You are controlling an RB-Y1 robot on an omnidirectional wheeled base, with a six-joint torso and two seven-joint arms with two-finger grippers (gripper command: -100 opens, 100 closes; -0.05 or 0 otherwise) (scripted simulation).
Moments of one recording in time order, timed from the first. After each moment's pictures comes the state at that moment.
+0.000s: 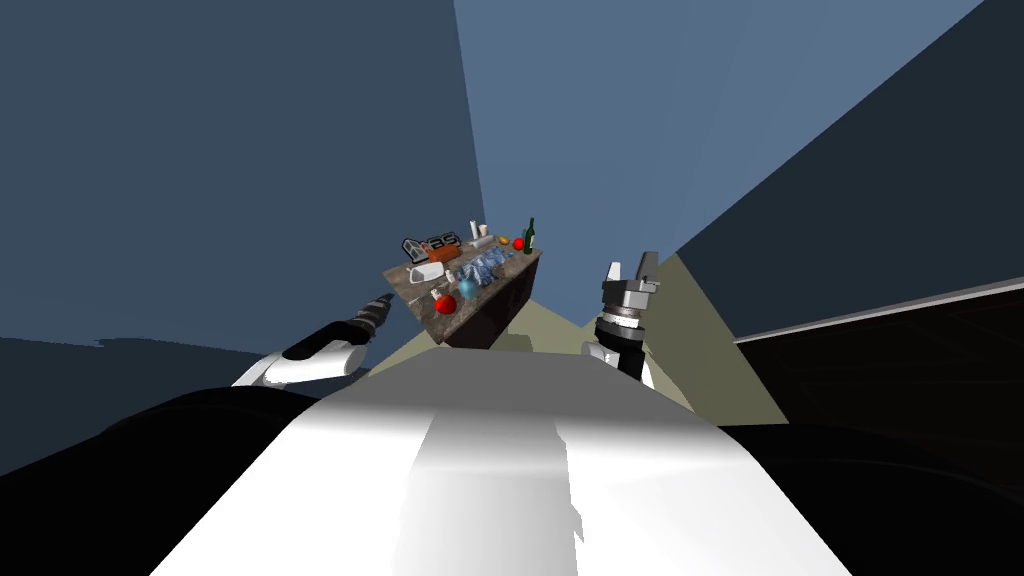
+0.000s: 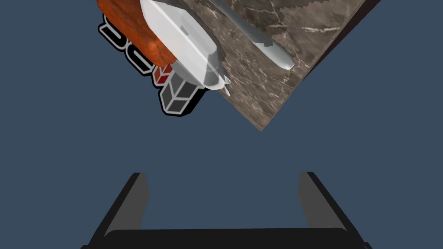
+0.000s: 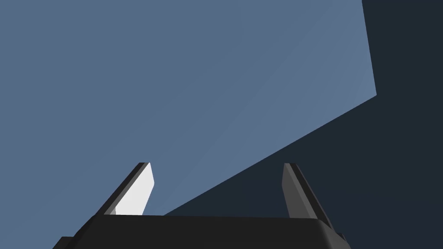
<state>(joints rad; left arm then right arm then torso) 0.68 0.60 0.47 -2.14 0.37 0.53 -0.24 0.53 -0.01 -0.05 -2.36 0.04 -0.49 -0.02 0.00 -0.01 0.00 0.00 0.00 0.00</state>
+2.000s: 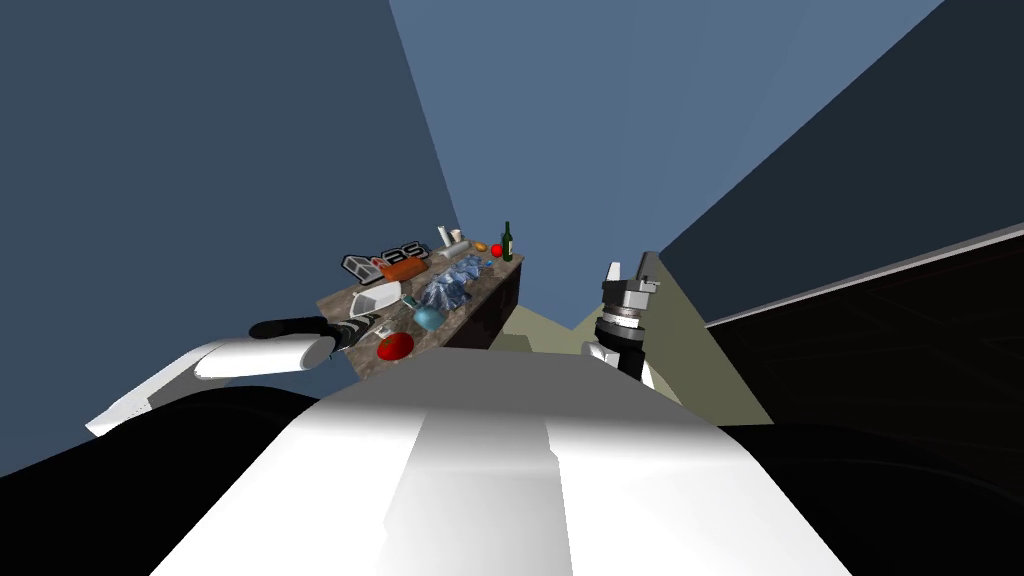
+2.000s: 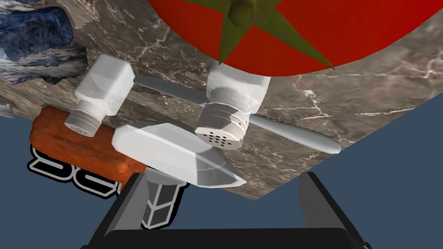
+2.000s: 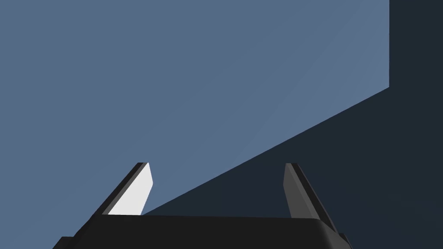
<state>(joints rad) 0.72 0.79 0.59 -2.11 0.58 1.07 -0.38 0.53 -0.01 -0.05 -2.36 0.04 -0.49 -0.02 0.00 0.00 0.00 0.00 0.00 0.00</state>
